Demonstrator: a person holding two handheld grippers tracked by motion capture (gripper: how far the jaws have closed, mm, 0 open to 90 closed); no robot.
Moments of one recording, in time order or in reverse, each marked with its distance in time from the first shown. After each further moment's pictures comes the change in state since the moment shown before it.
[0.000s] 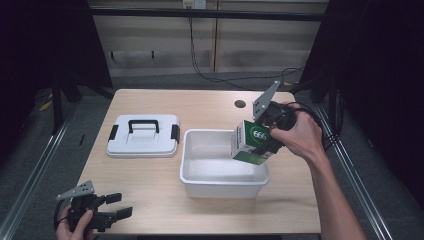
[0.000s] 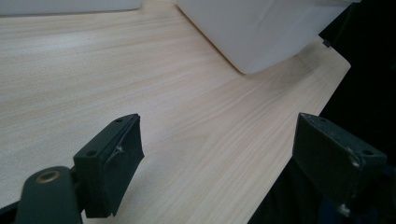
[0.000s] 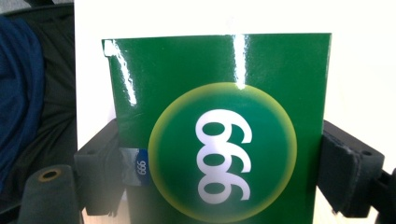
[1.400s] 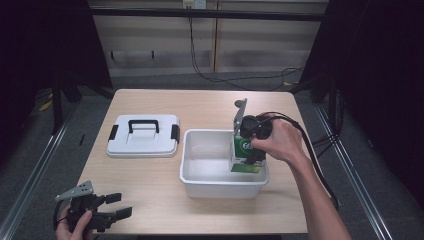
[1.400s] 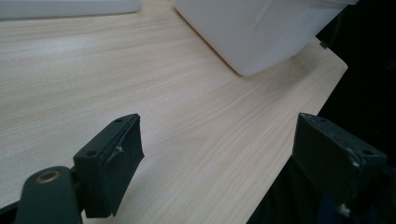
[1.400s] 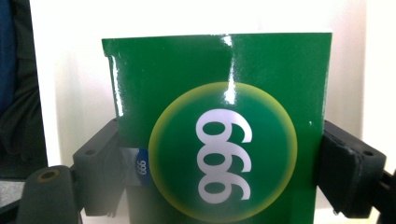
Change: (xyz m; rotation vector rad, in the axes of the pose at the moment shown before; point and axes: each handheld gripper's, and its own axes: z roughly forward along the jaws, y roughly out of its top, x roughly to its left) left arm -0.001 0.000 -0.001 -0.011 -0.010 -0.001; right arm -0.010 0.013 0.064 0.239 0.064 -0.048
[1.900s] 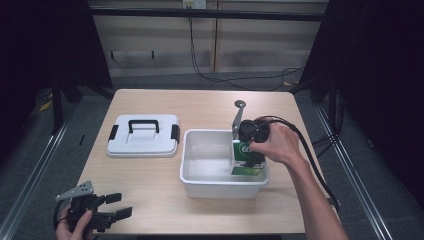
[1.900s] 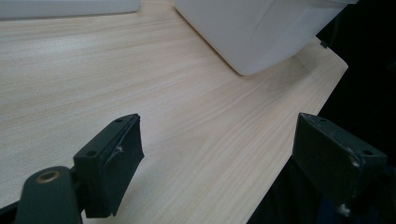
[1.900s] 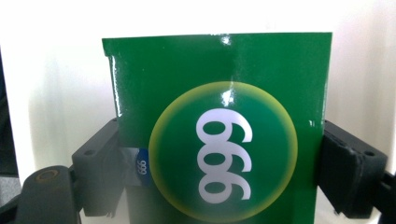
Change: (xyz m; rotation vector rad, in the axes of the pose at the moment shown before) left arm 0.000 0.000 0.000 0.003 0.002 0.001; right arm -0.002 -0.001 0.017 0.033 0.009 0.003
